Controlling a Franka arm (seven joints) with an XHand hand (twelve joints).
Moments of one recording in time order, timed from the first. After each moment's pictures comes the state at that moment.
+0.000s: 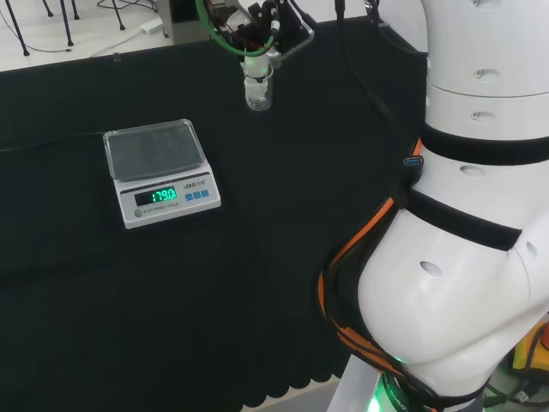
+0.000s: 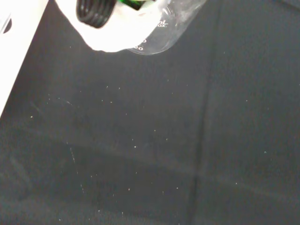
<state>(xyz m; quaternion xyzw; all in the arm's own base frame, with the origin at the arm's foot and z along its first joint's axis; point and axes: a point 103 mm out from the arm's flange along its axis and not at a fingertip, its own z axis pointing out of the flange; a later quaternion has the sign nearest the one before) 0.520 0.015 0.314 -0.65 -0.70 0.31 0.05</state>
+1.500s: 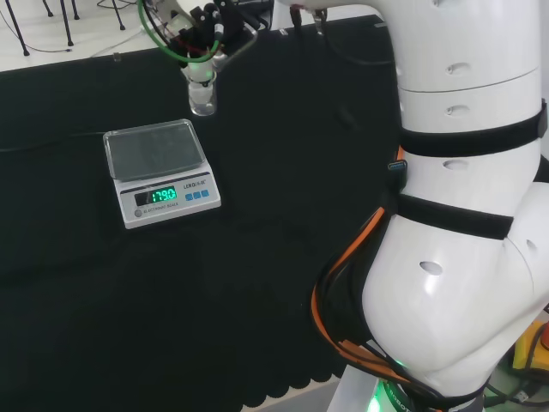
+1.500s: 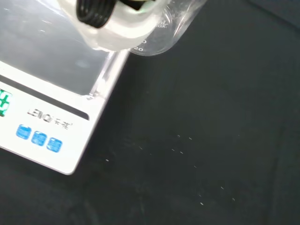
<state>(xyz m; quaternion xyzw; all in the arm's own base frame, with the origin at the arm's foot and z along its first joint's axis) 0.552 0.106 0.302 -0.58 -0.75 0.31 0.04</state>
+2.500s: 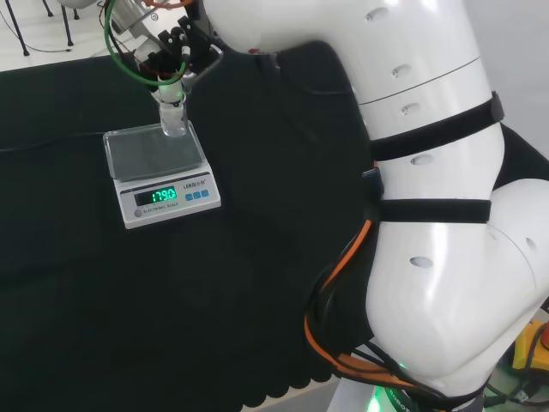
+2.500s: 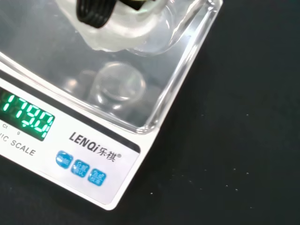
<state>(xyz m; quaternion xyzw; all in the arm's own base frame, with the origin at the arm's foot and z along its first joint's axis) 0.588 0.154 0.252 -0.54 -0.78 0.32 0.05</state>
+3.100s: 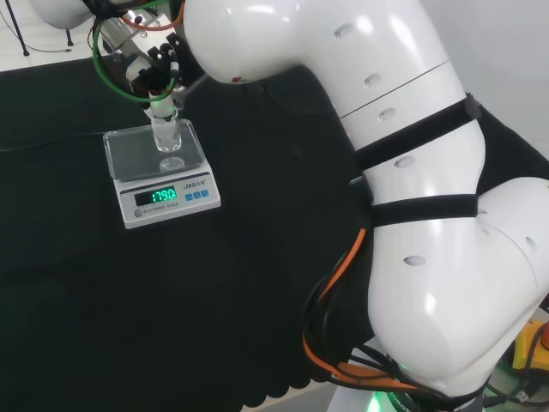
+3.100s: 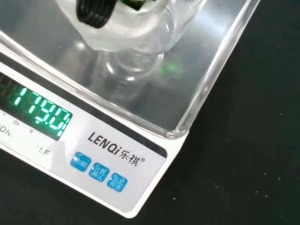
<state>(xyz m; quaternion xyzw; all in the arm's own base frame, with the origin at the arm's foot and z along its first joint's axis) 0.597 0.172 0.219 -0.52 -0.78 0.34 0.07</state>
